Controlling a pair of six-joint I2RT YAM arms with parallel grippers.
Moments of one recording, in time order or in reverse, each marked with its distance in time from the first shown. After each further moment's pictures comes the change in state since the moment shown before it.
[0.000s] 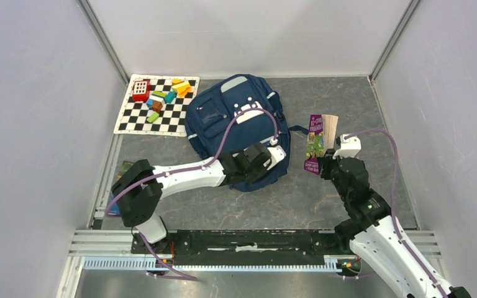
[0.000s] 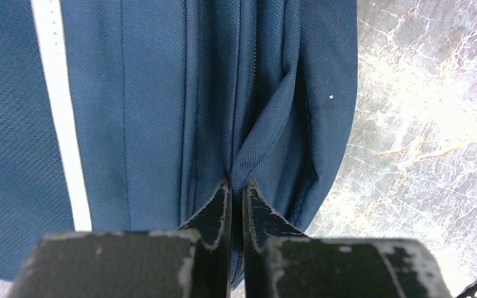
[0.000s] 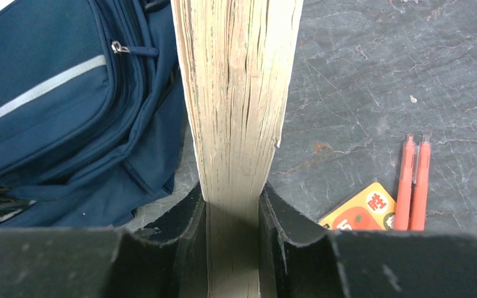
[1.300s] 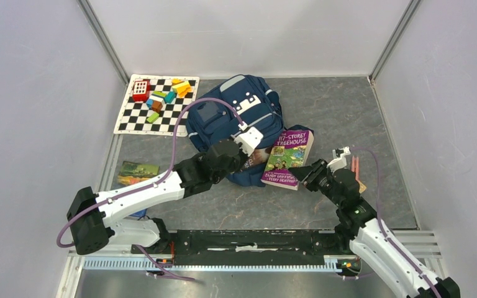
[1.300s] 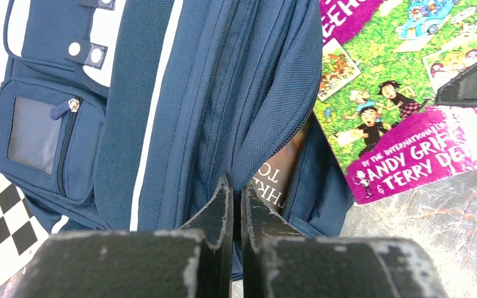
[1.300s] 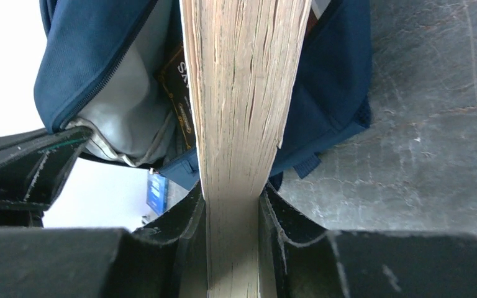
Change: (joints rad) left arm 0.013 -0.426 -0.166 0.218 -0.155 -0.014; right arm -0.001 -0.046 -0.279 0.294 -0.451 0.773
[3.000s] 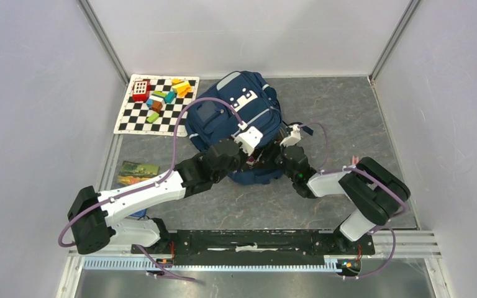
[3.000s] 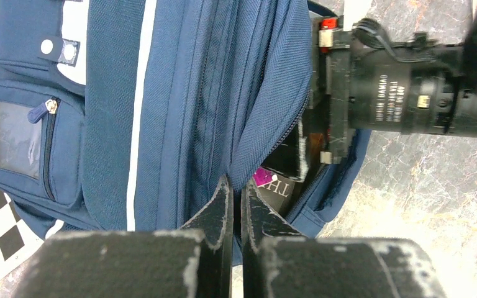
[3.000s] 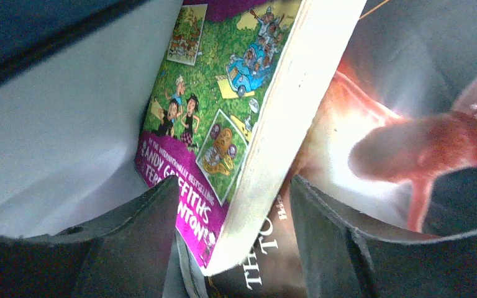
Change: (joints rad) left arm 0.008 0.008 -0.015 0.031 0.022 -0.013; right arm 0.256 1.160 0.309 0.925 0.232 -0.147
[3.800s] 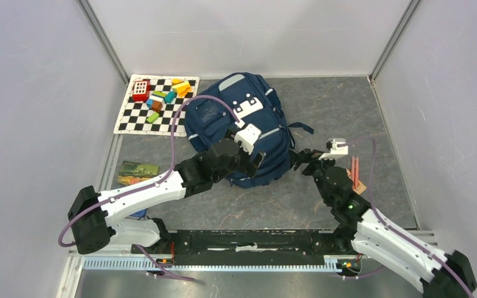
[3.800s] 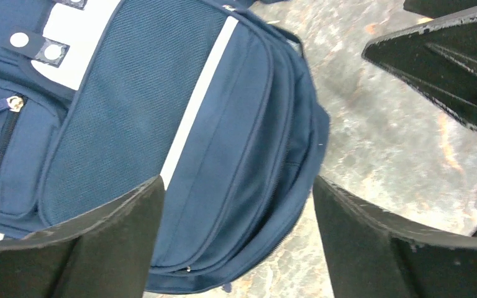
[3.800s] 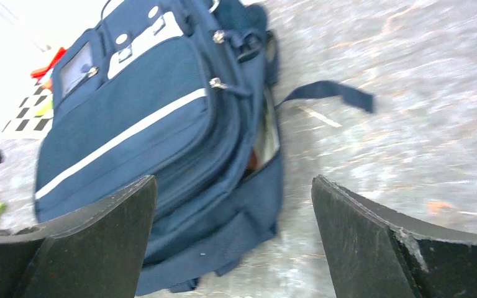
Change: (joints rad) left arm -0.004 0.017 0.002 0.024 0.047 -0.124; right arm 0.002 -0.932 -0.216 -0.607 0.365 -0.460
